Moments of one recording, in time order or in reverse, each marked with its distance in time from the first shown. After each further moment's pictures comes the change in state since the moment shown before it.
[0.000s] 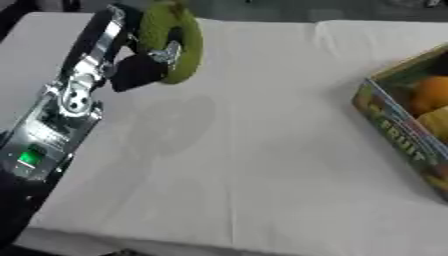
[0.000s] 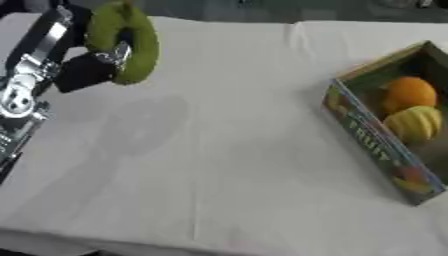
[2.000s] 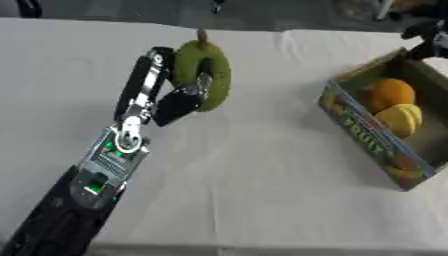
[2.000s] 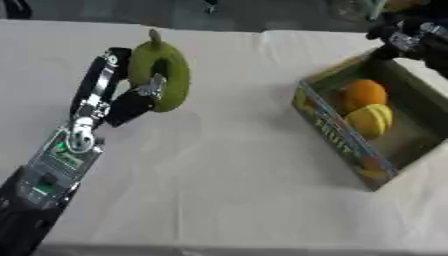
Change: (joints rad) left arm -0.047 -0.308 -0.112 0.292 -0.081 -0.314 0.118; right arm -0.408 0.079 0.361 0.258 0.359 0.059 0.329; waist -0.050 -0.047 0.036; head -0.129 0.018
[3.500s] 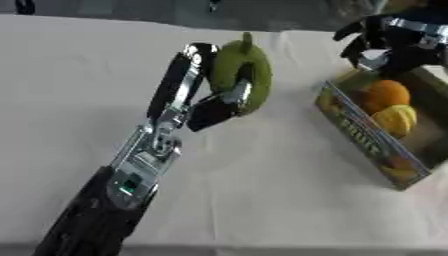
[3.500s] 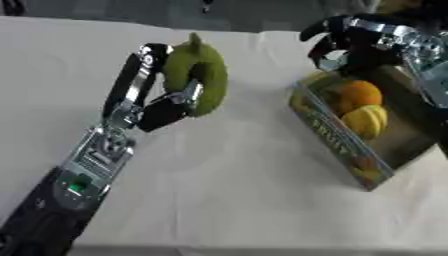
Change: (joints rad) left arm -0.095 -0.195 -0.055 0.123 -0.165 -0.164 -0.010; right arm -0.166 0.088 0.104 0.084 0.110 -0.032 0.158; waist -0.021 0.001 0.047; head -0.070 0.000
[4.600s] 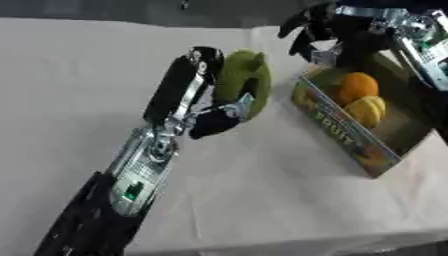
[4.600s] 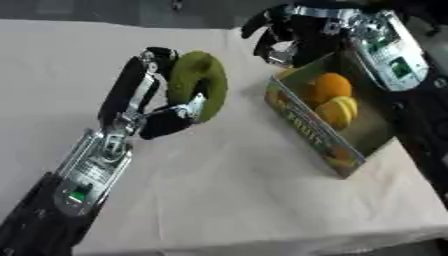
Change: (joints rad) left arm -0.043 -0.032 -0.024 0.041 -0.189 -0.049 -0.032; right arm 0.001 0.005 0.028 -0.166 -0.126 0.063 0.093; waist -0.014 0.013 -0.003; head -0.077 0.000
